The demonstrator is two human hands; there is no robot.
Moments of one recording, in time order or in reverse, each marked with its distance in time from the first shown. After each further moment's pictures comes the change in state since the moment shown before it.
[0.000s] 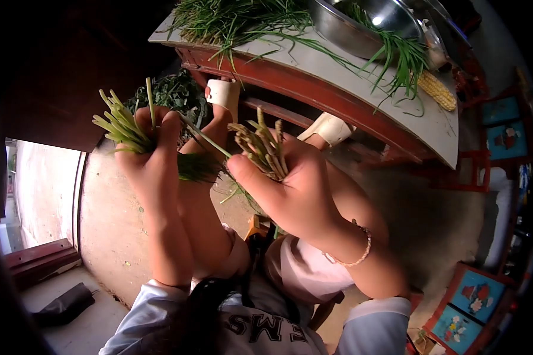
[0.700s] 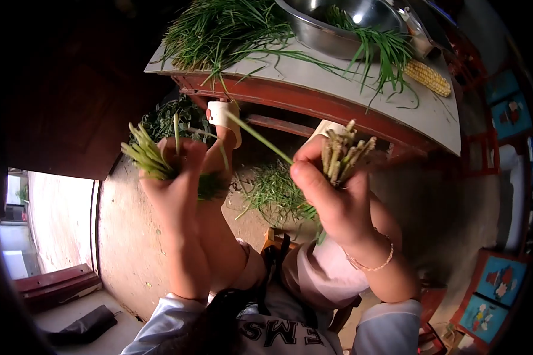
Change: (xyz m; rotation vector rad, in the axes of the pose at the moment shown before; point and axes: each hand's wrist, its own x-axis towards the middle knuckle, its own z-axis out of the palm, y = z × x) left_hand -0.011 0.004 0.015 -0.061 -0.136 -0.080; right_hand -0.019 -0.016 -0.038 0.318 0.243 0.230
